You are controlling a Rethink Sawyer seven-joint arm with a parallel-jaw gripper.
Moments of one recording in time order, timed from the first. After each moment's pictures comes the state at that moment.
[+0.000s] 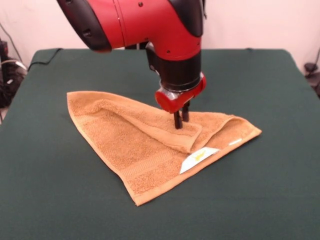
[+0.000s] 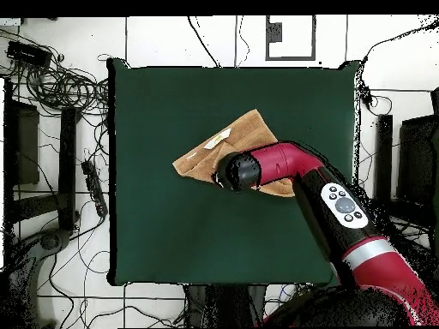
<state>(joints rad) -0.60 -0.40 0.64 1.54 -0.75 0.76 1.29</state>
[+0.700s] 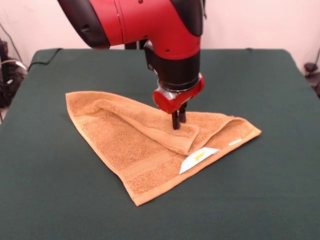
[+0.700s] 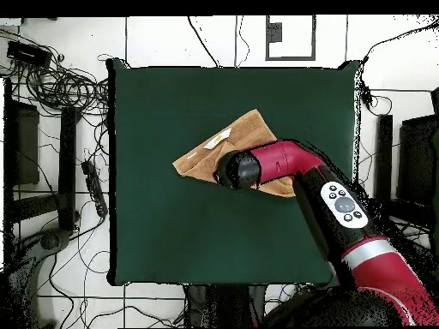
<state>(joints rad) -0.59 -0.41 0.62 1.53 -0.75 0.76 1.29</state>
